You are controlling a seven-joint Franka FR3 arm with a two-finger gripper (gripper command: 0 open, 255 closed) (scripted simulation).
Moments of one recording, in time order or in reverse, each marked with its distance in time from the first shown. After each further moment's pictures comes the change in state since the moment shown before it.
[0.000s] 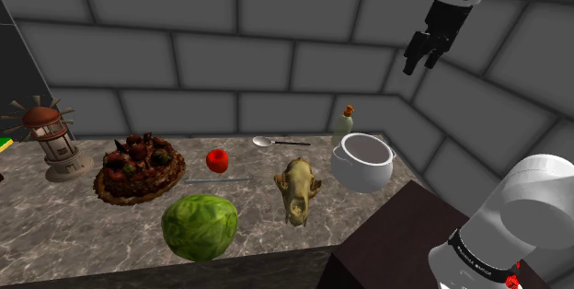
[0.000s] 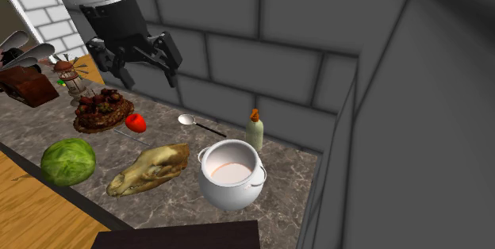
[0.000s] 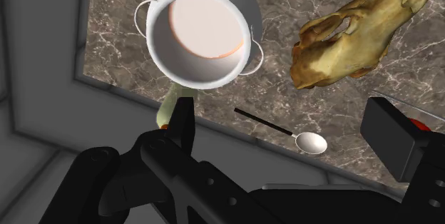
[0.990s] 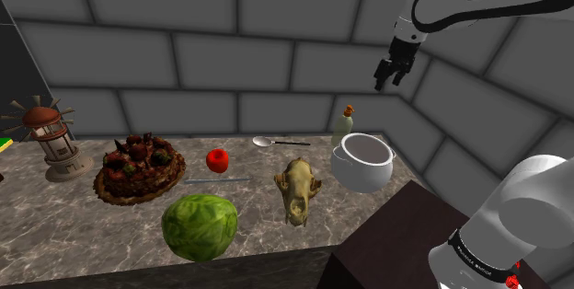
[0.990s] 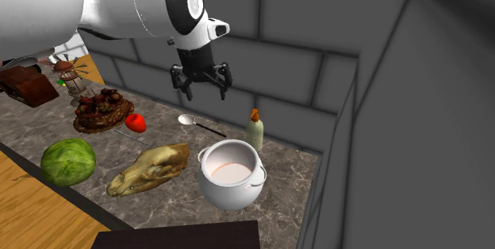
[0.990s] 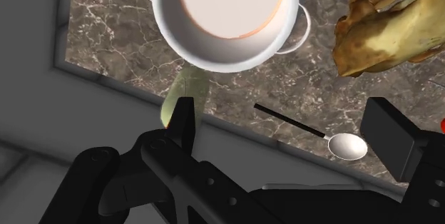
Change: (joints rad) arm -0.027 0.332 -0.184 -0.023 -0.032 0.347 -0.169
